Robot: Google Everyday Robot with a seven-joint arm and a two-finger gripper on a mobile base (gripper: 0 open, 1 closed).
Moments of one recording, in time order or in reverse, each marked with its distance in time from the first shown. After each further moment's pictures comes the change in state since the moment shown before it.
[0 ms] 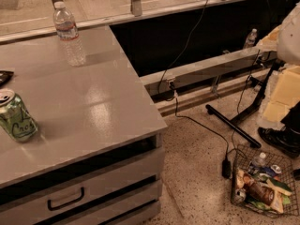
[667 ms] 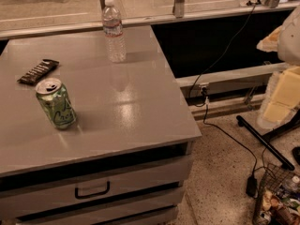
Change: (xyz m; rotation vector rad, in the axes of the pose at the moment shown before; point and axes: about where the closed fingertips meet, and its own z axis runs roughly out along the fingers) arm 0.000 0.000 0.000 0.000 0.000 0.000
